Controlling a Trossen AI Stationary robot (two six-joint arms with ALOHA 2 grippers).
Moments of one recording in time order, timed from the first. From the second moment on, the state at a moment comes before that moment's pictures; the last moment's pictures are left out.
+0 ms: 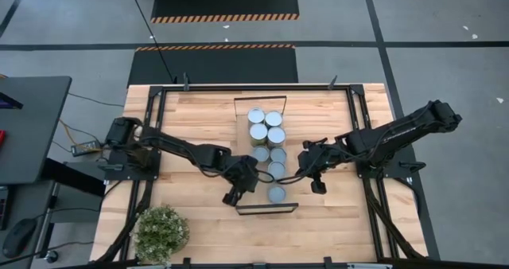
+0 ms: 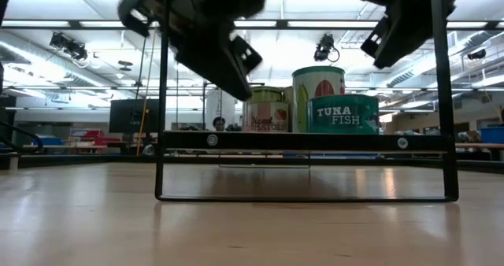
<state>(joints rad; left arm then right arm) -0.18 1.78 1.15 -0.25 0.21 0.20 0.25 1.19 0.80 -0.46 0.01 0.24</state>
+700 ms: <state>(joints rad) -0.19 1.70 1.15 -0.33 0.04 0.14 0.05 1.23 0.54 0.03 0.13 0.16</state>
